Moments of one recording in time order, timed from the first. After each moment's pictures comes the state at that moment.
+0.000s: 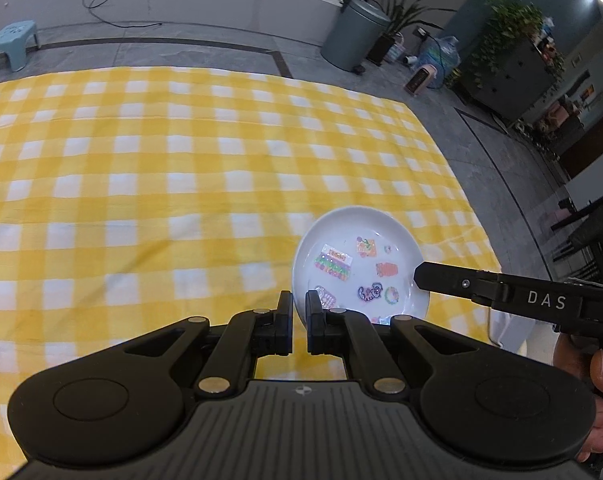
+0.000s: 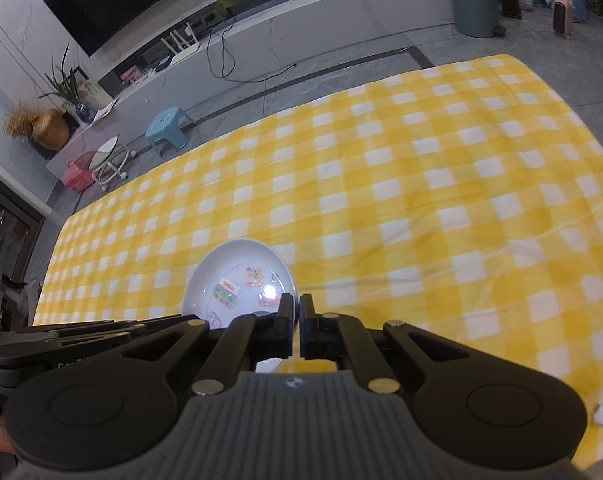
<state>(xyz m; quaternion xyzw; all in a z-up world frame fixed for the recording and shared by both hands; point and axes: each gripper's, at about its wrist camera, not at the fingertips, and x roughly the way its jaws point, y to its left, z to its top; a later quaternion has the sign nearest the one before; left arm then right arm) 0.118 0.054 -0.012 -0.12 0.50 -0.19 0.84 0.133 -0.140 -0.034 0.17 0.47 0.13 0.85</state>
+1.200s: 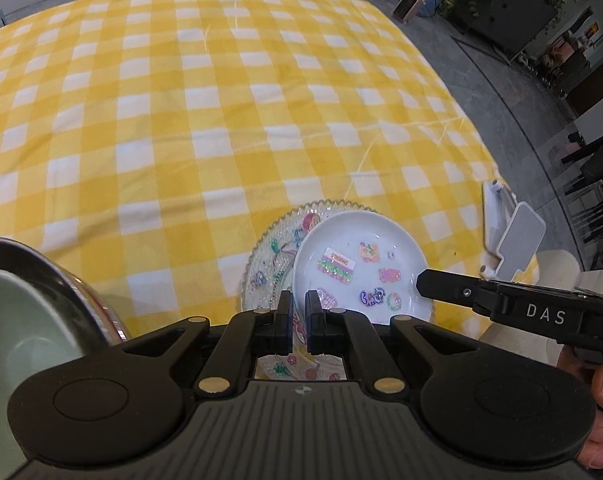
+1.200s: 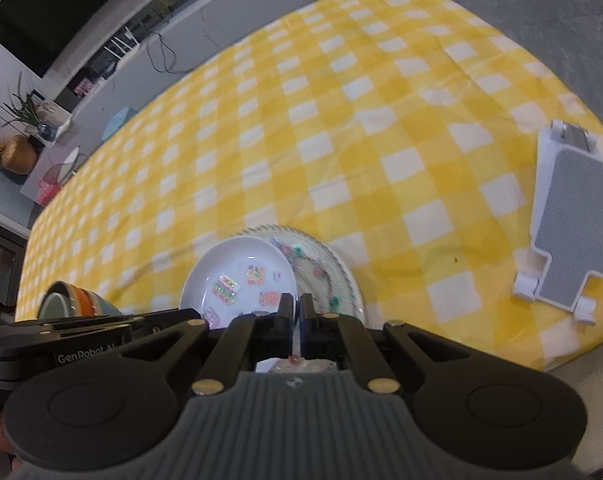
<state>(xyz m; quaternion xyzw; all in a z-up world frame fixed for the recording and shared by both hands) 0.068 -0.056 -0.075 -0.06 0.57 -0.19 0.80 0.052 -0.238 -0.113 0.23 0.52 0.07 0.82</state>
